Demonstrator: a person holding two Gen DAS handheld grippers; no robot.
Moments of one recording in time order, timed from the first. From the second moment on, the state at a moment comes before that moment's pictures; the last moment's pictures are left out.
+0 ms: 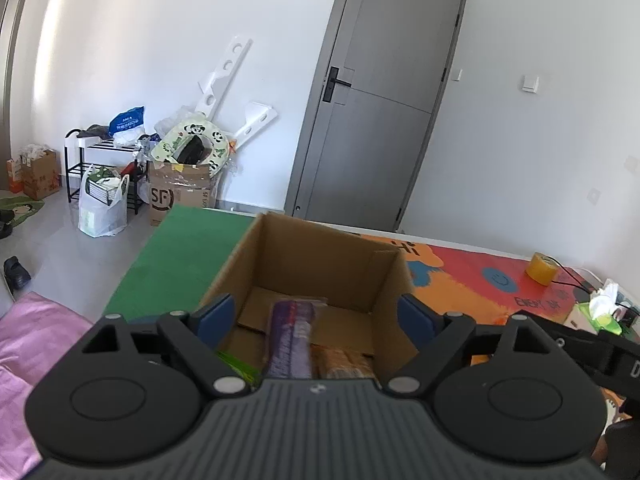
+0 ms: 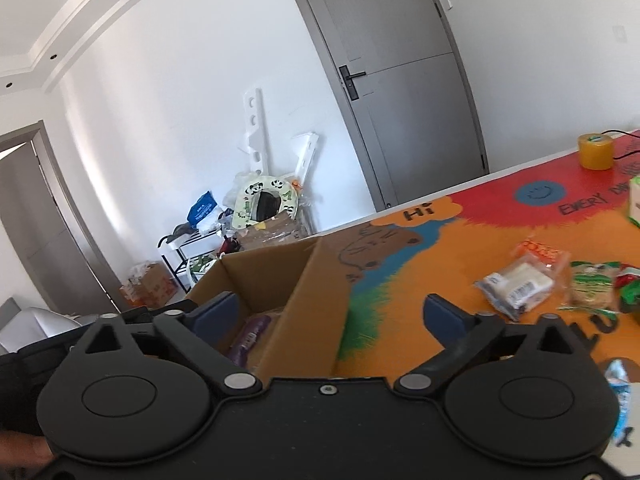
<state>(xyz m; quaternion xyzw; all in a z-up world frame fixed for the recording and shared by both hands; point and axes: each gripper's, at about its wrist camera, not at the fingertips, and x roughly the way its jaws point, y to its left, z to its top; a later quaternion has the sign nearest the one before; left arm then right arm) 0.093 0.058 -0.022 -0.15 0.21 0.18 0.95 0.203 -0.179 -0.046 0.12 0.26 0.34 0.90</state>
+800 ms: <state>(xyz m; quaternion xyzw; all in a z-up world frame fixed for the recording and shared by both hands) 0.090 -0.033 -0.031 -0.12 0.24 0.09 0.96 0.183 -0.287 -0.060 0.12 0.23 0.27 0.93</state>
